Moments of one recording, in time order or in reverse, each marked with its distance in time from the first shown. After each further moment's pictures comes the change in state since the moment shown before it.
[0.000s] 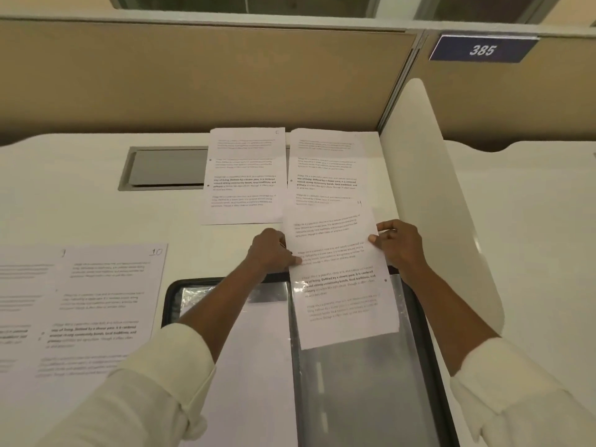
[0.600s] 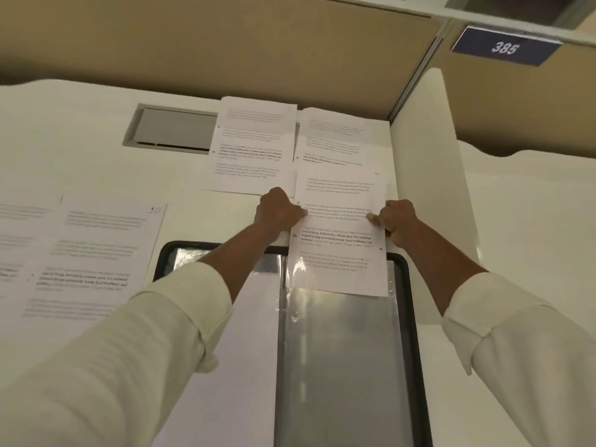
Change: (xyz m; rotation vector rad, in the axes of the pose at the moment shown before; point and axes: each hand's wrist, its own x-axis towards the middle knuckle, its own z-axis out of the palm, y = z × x) left_hand 0.010 0.026 0.011 -0.235 0.215 -0.064; right_hand 0.032 -0.034 0.002 -0.093 -0.146 0.256
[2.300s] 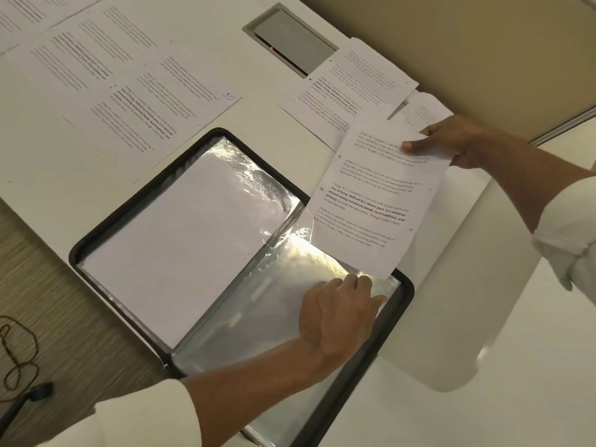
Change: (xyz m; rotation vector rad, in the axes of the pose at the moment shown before) left_hand -0.221 0.005 0.196 0.470 0.738 0.272; right_hand 0.052 -0.174 0.021 -0.609 -0.584 -0.380
